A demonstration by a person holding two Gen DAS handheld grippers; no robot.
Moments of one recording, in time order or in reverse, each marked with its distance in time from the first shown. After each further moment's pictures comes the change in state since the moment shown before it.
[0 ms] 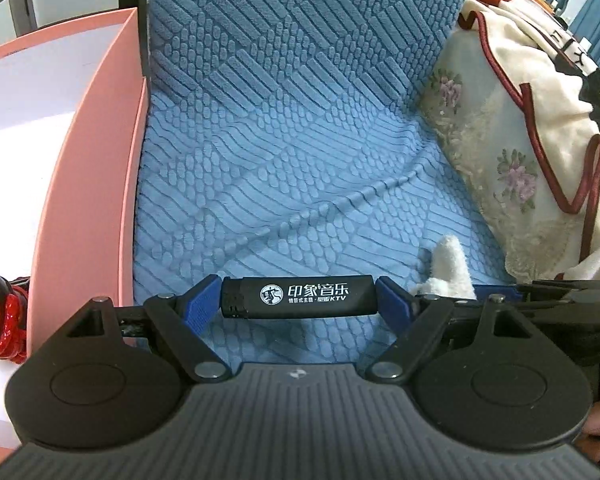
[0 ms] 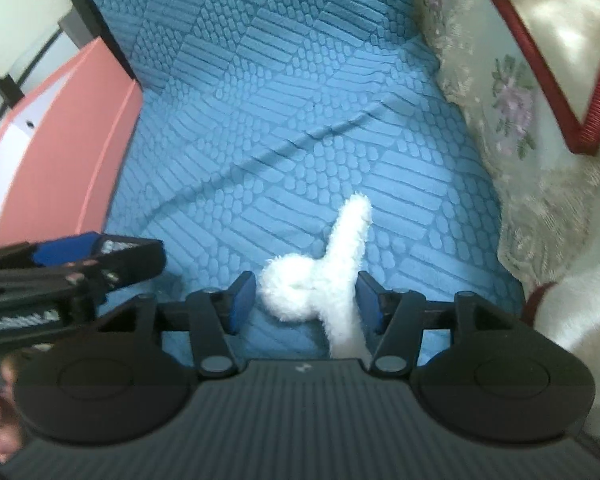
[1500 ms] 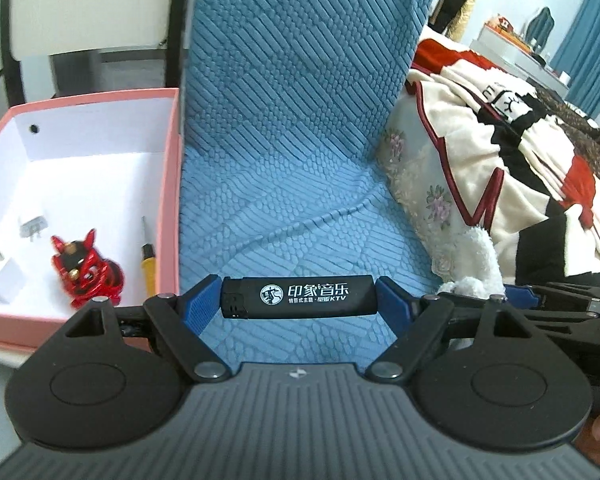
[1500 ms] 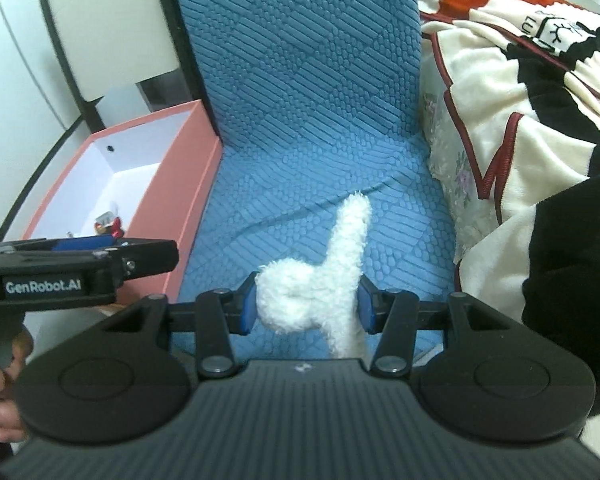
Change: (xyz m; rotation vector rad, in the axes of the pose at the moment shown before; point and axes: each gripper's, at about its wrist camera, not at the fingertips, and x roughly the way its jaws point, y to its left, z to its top) left arm -0.169 -0.015 -0.043 -0.012 -0.144 -0.019; right arm -0.166 0.040 -0.055 -0.086 -0.226 0.049
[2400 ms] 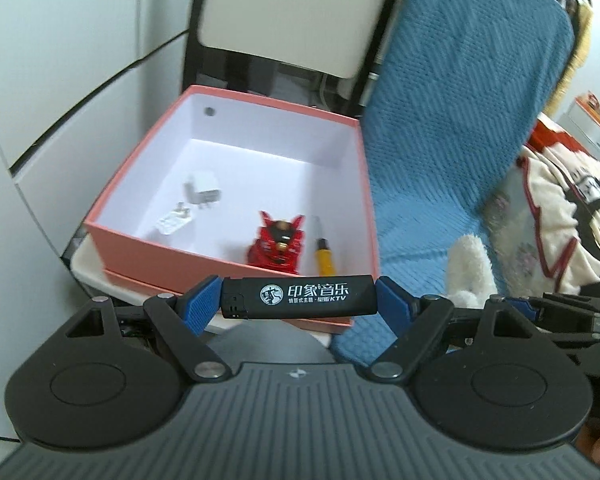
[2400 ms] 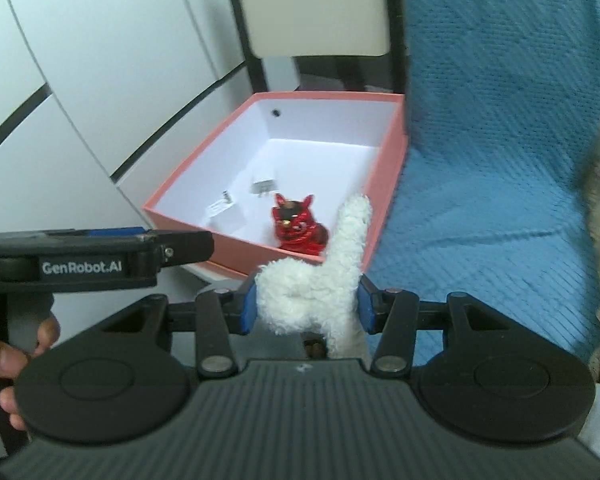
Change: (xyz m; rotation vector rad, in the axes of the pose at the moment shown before) left arm -0.123 0.140 -0.033 -0.234 -0.081 0.213; right arm 0.003 0.161 0.003 -0.266 0.052 0.271
